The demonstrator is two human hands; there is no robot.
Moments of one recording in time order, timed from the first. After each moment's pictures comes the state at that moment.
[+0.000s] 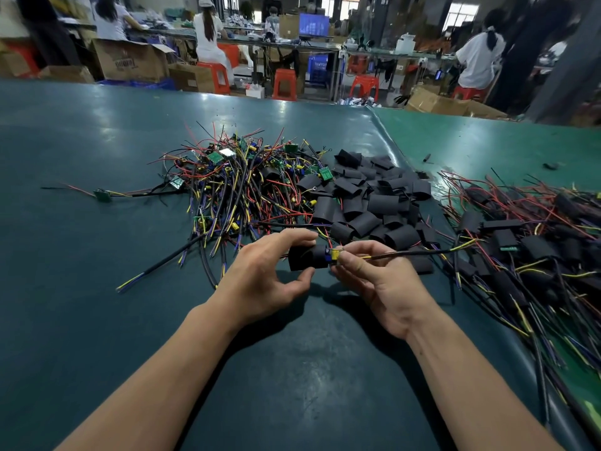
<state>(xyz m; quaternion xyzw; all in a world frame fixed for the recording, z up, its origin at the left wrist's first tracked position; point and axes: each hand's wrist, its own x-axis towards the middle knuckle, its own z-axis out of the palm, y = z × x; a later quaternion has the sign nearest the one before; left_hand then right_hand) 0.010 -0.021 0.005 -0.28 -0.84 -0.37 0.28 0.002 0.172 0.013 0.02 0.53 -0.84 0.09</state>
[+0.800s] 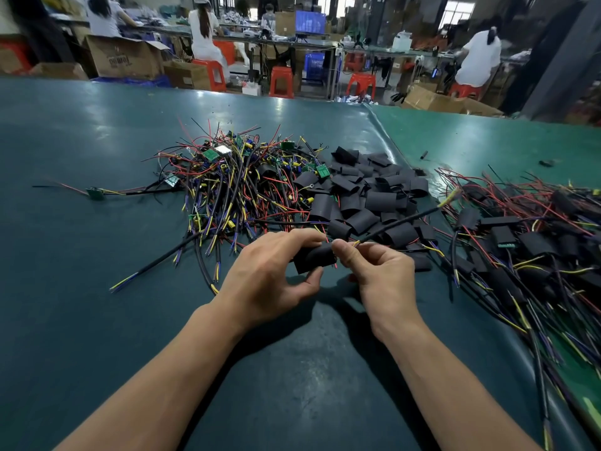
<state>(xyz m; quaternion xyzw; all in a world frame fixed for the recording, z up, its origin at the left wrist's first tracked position) 0.012 -0.012 0.005 -0.30 -0.84 -0.31 0.32 0.010 0.152 0.010 0.03 0.66 -0.74 -0.09</state>
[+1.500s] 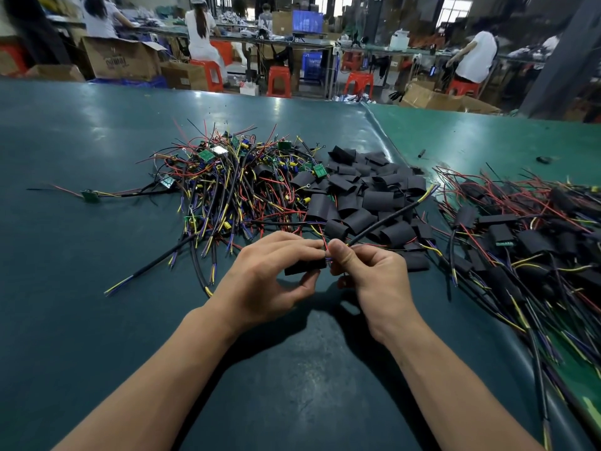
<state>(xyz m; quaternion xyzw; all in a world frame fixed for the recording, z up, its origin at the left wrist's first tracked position) 0.011 -0.010 0.007 -0.37 -0.81 -0.34 0.32 0.014 0.157 0.011 -0.02 0.67 -0.74 -0.05</state>
